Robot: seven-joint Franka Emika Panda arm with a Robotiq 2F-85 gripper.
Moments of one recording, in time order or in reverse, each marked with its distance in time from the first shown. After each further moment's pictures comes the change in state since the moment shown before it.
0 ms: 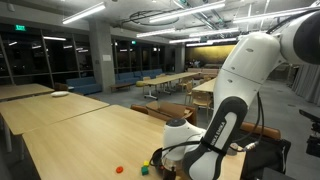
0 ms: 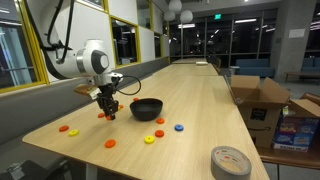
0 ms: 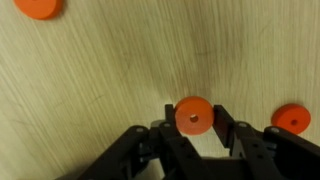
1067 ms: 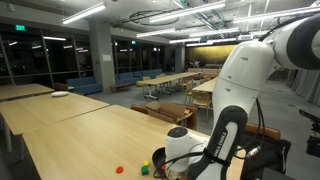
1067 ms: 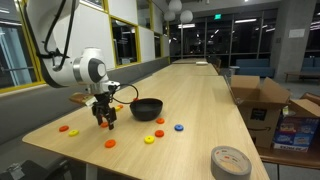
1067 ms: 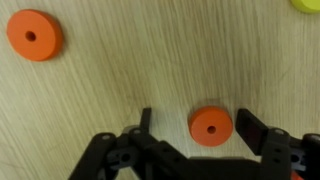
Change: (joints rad) arm 0.000 0.057 0.025 -0.026 0.000 0.019 0.000
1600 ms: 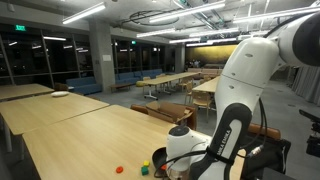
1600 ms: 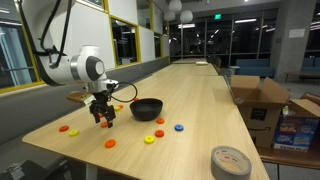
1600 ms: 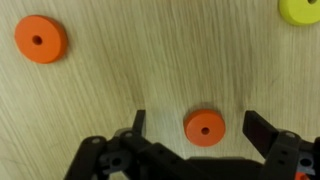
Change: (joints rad) arm 0.000 -0.030 0.009 -0.023 0.000 -0.001 -0.015
